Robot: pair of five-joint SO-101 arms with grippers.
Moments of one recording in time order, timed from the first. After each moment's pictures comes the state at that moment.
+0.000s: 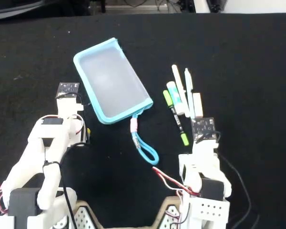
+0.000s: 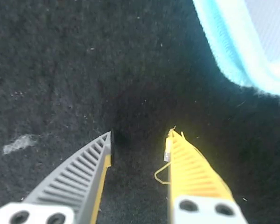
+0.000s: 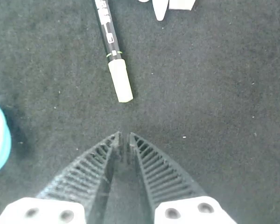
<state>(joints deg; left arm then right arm) -6.1 -19.7 57.6 42.9 -4.1 9.6 -103.1 96.3 75.0 9.2</state>
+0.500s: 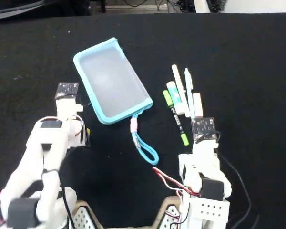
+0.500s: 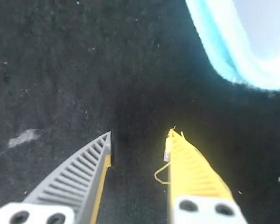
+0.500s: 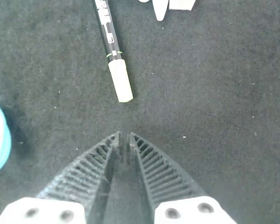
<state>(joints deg) -6.0 -25.4 59.8 43.8 -4.1 9.6 -103.1 96.3 75.0 9.2</state>
